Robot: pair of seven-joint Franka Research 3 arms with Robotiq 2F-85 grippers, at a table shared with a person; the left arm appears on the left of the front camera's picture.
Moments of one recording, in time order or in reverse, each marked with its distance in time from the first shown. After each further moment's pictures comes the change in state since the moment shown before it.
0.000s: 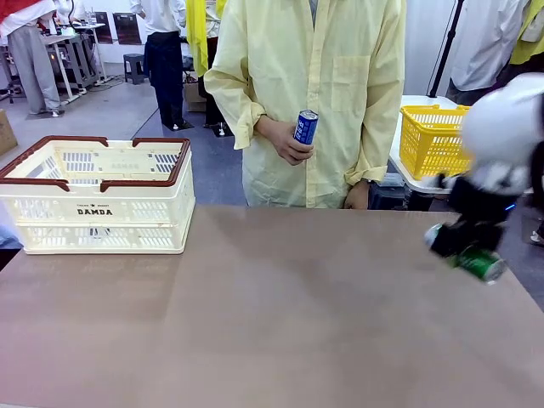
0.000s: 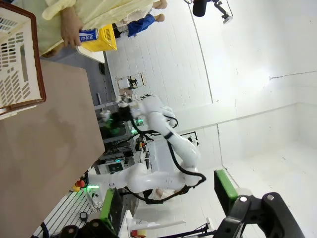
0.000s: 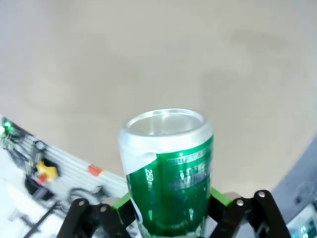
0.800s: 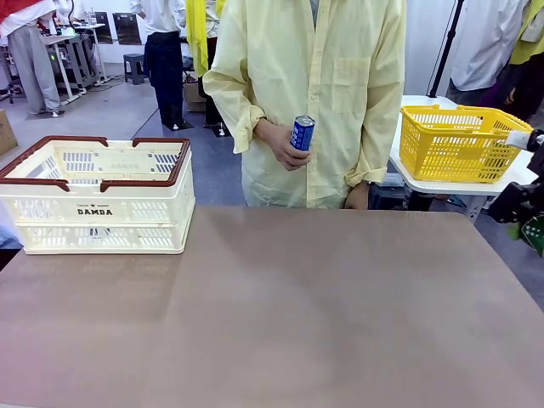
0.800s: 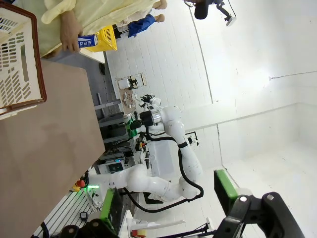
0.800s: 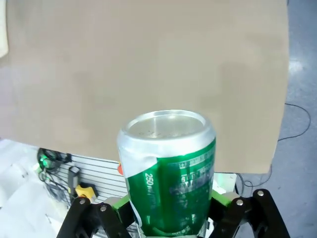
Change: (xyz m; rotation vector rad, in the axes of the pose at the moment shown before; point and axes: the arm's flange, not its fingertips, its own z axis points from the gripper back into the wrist) left arm 0.000 0.000 0.000 0.000 -0.001 0.000; right arm -0.069 -0.007 0.067 0.044 -0.135 -0.298
